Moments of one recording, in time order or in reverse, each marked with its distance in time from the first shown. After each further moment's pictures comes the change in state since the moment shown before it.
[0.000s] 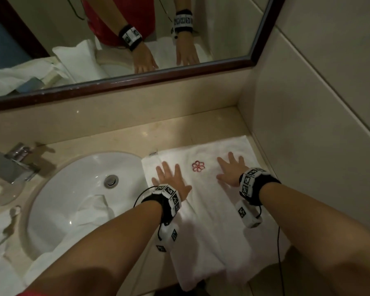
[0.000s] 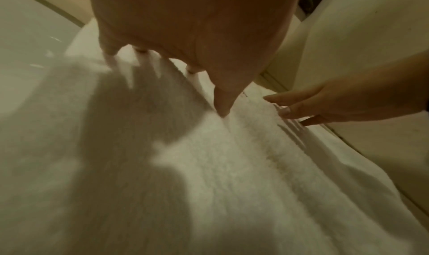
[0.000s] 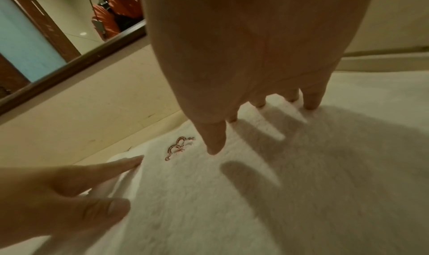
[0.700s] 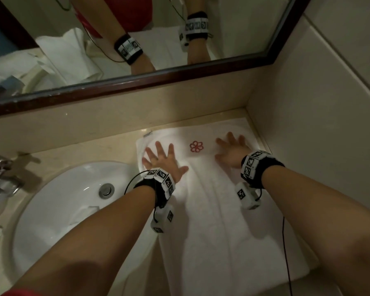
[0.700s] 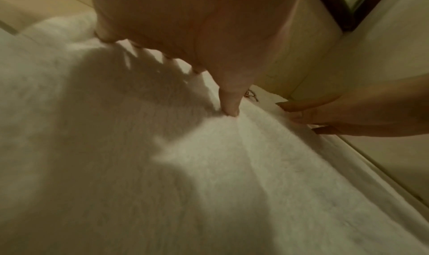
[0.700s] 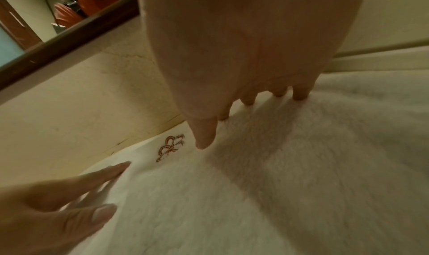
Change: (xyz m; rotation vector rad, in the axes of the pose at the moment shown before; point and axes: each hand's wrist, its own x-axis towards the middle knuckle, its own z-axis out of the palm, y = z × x) left_hand 0.089 -0.011 -0.061 0.045 0.057 0.005; right_hand 0.074 -0.011 -0.071 -0.001 0.101 -0.041
